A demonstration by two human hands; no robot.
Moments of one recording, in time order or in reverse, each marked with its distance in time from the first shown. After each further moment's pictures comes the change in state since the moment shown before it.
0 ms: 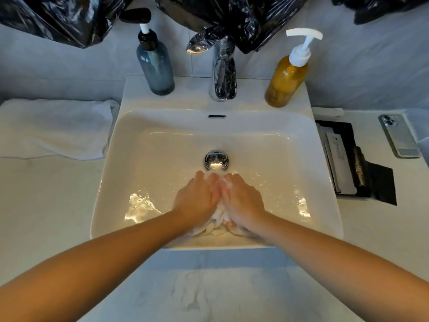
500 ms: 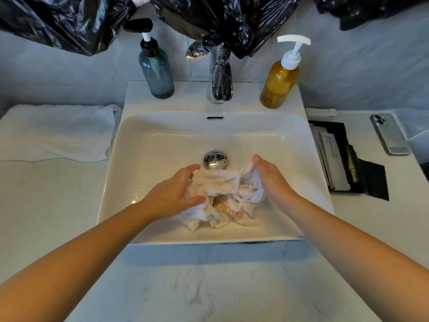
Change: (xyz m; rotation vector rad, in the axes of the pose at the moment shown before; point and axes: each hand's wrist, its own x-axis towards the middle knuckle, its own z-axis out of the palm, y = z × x) left_hand -0.004 -0.051 -0.048 -0.145 -0.217 0.096; right_hand 0.001 0.022 -0.069 0.830 0.005 0.309
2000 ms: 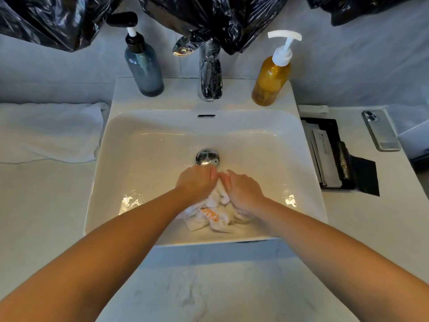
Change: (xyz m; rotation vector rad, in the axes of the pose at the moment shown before) left_hand 0.065 0.058 0.039 0.213 0.106 -0.167; right_hand 0.020 0.037 0.037 -0.883 -0.061 -0.223
